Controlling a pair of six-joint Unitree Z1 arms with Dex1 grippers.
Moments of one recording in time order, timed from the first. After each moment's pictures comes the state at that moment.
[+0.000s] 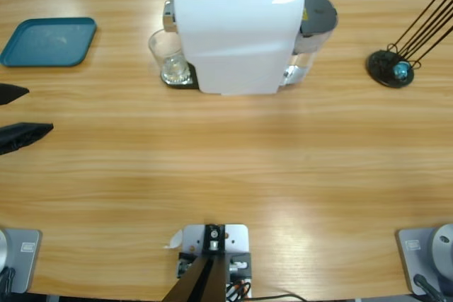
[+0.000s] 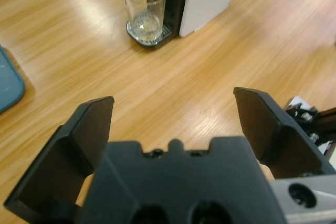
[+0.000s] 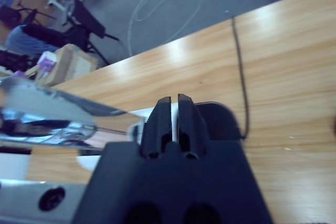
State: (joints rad) arm 0 -0.54 0.87 -0.54 0.28 -0.31 0.08; arm 1 0.71 1.45 -1.18 0.21 -0.34 0.76
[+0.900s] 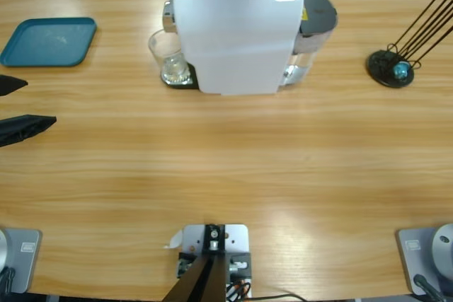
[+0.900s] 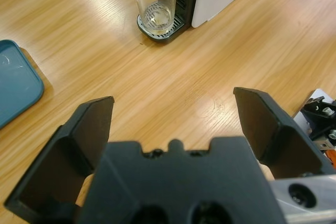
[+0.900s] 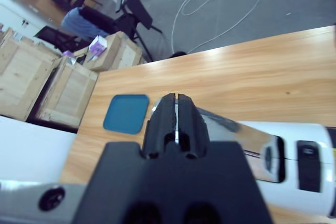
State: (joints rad) arm 0 -0.59 0.93 -0.60 0.32 -0.22 0.11; arm 1 0.91 1.71 -1.53 0.21 -0.35 0.76
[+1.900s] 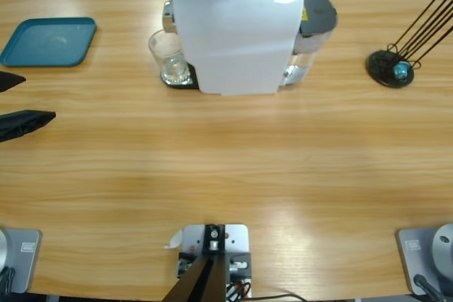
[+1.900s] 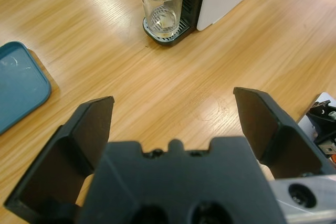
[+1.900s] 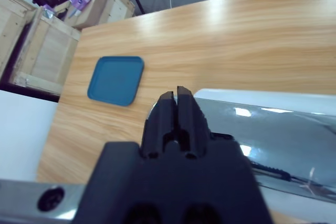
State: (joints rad) arm 0 -0.59 0.93 -0.60 0.30 -0.20 0.11; arm 1 0.94 1.93 -1.63 0.29 -0.26 0.79
